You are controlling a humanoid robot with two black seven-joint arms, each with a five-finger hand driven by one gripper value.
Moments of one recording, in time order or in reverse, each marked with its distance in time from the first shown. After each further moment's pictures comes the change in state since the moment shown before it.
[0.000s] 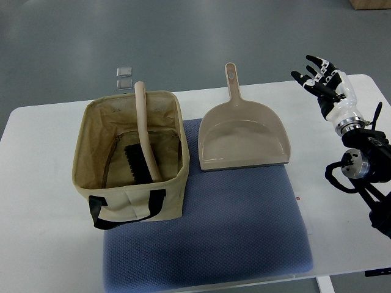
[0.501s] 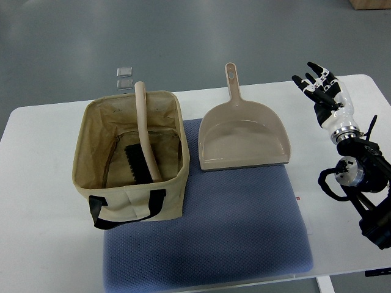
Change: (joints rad) left arm 0.000 0.000 0.000 0.000 0.000 0.000 0.000; right arm -0.052 0.064 0.074 0.019 -0.003 0.003 0.004
